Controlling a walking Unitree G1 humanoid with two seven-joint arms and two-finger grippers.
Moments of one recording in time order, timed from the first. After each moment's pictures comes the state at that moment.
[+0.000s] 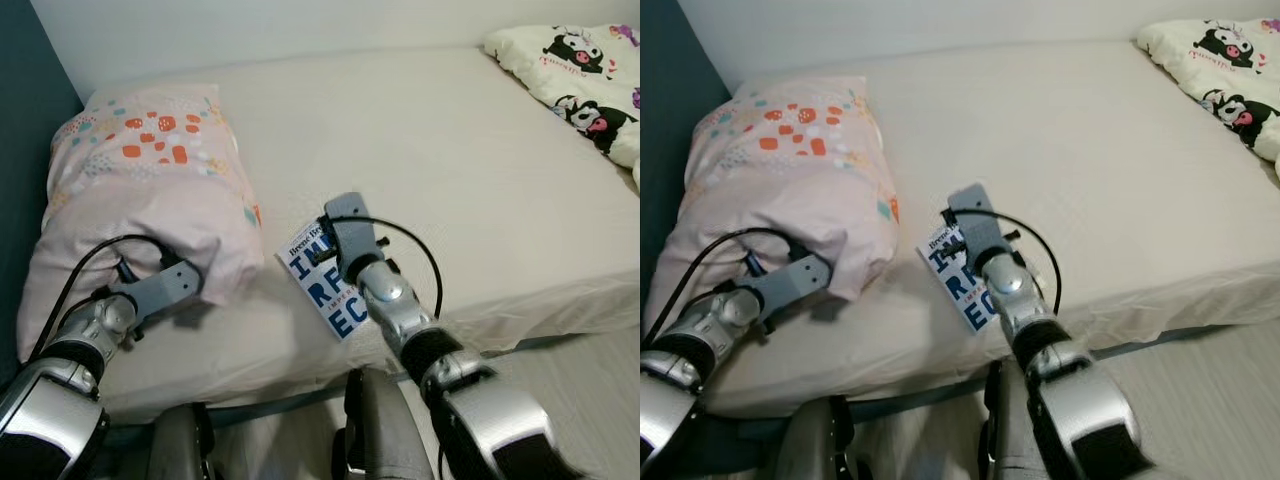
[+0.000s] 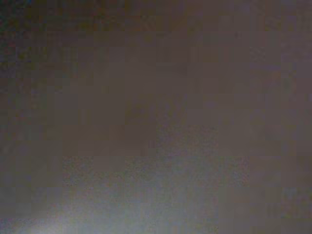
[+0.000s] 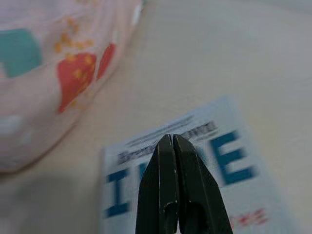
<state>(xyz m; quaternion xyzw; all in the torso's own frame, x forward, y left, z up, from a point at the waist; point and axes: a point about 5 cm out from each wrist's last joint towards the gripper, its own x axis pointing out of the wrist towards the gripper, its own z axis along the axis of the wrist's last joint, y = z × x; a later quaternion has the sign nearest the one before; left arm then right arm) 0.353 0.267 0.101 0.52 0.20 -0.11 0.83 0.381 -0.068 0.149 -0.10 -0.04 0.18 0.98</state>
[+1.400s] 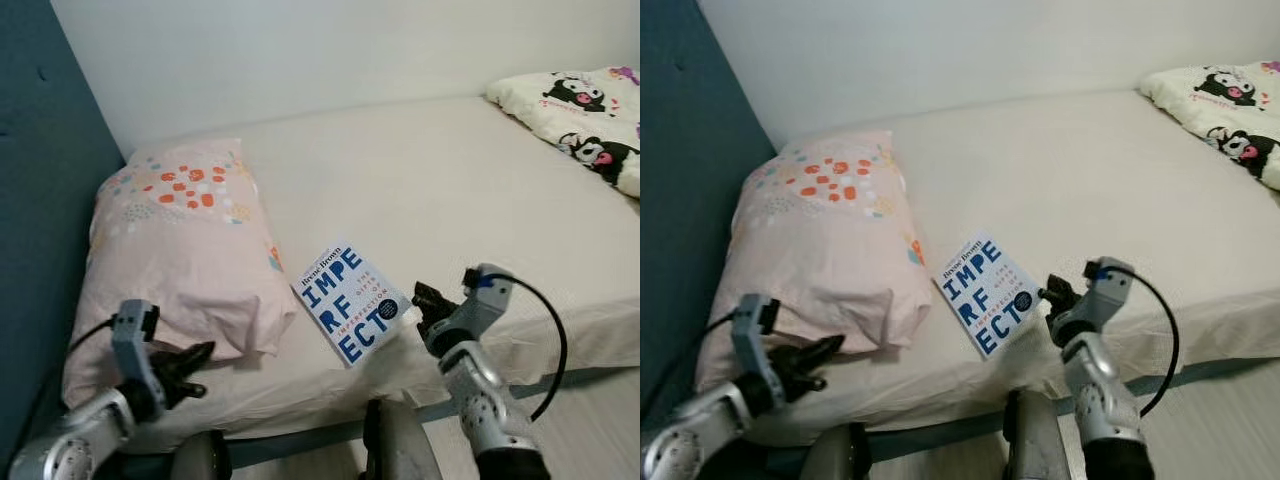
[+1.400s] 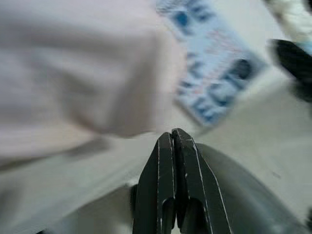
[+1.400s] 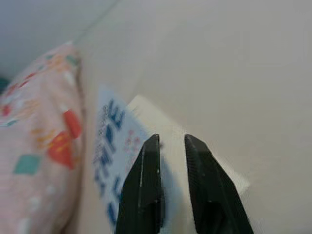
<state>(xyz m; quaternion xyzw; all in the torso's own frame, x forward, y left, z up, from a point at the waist) 0.253 0.189 0.101 -0.21 0.14 -0.28 0.93 0.325 -0.180 0.104 0.26 0.06 0.02 0.96</state>
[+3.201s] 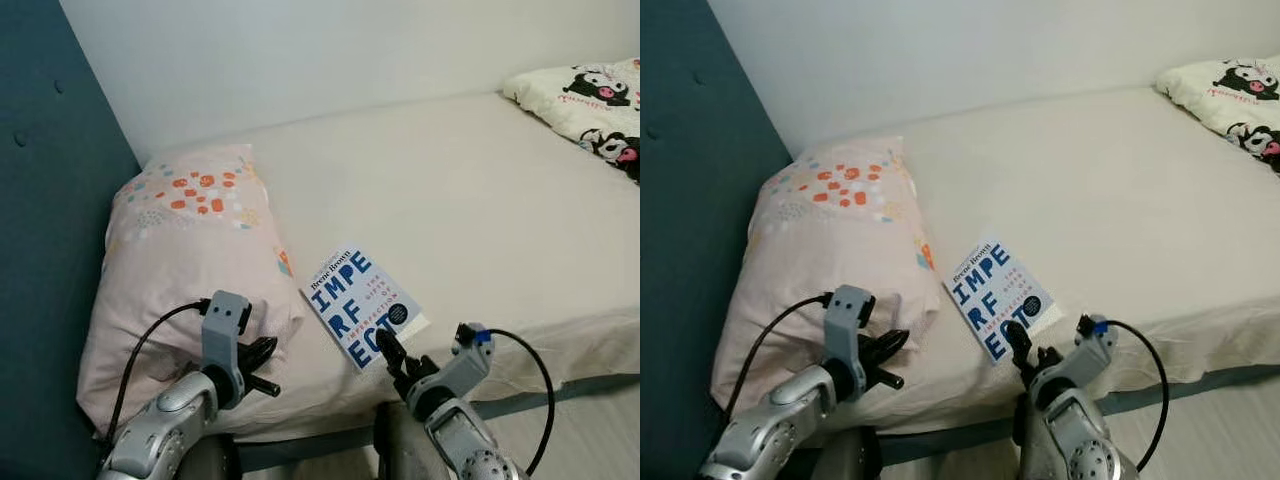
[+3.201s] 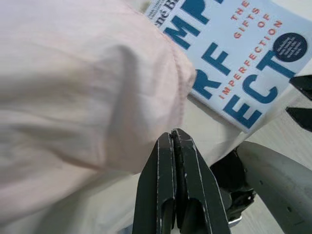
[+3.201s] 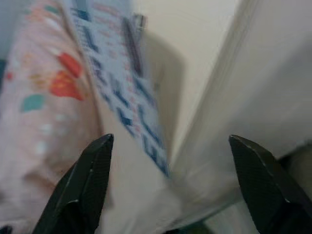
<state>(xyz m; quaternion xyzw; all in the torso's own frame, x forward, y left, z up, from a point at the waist) 0.274 0.133 0.095 -0.07 0.13 -0.26 0.95 0.263 -0.156 0.055 0.41 0.19 -0.02 0.89</state>
